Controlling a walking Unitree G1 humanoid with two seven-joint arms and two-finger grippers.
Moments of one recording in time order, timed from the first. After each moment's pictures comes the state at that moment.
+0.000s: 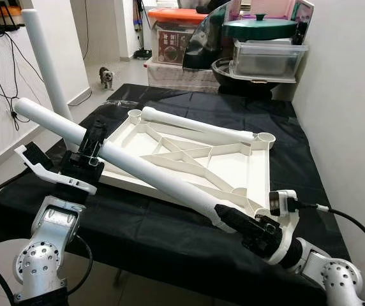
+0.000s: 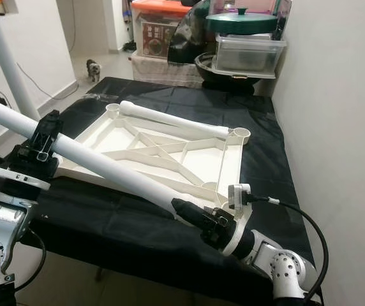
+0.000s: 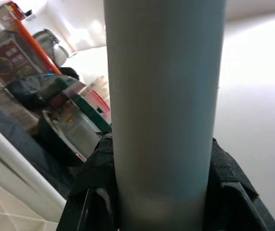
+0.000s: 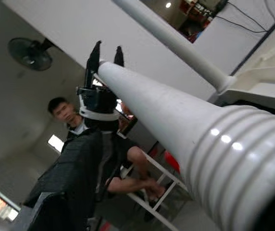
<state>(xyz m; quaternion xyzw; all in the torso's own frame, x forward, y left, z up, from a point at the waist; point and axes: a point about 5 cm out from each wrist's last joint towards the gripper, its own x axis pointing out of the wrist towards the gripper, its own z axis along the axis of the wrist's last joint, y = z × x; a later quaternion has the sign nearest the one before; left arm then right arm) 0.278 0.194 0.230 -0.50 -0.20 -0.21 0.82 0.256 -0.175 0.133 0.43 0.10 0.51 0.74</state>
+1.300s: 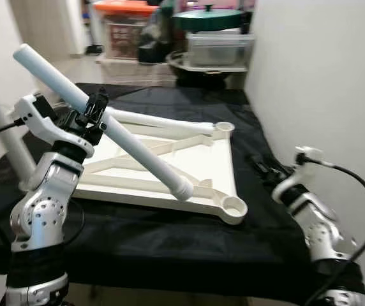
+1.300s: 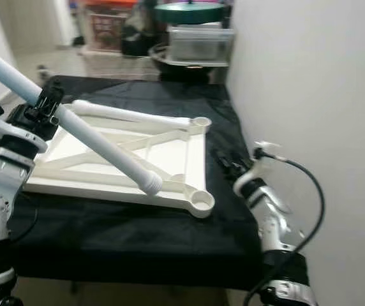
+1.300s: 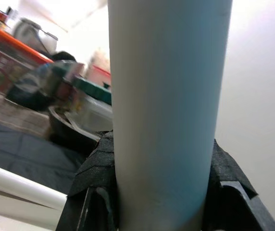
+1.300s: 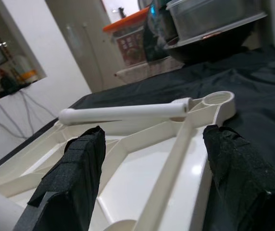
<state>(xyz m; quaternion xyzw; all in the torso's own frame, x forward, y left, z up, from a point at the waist) 0.313 0.190 0.287 -0.30 -0.23 -0.14 0.91 0.339 -0.201 0.182 0.18 -0.05 0.19 0.97</state>
